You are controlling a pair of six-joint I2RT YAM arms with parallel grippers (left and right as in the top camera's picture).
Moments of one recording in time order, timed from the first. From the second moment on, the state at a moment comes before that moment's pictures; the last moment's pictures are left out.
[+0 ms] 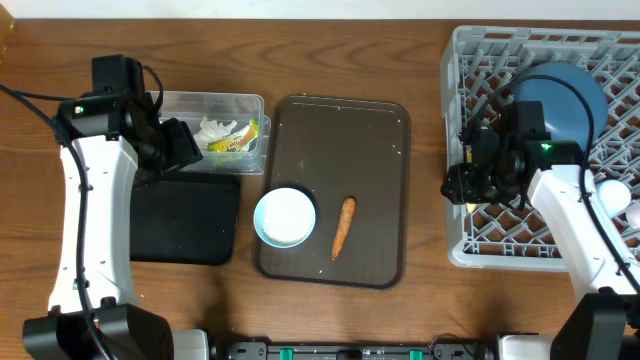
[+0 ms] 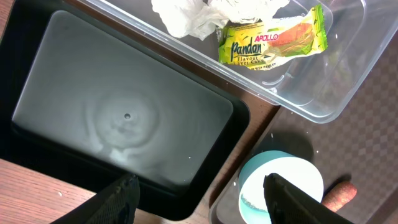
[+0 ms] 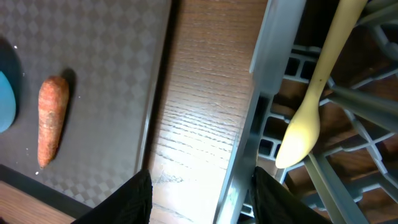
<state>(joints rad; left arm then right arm) 0.15 1.55 1.49 -1.27 0.07 -0.33 0.04 1.52 1.09 -0.92 -0.30 -0.04</state>
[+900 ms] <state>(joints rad) 0.13 1.55 1.49 -1.27 0.08 -0.33 0.05 1.50 1.23 -0.96 -0.27 -0.02</state>
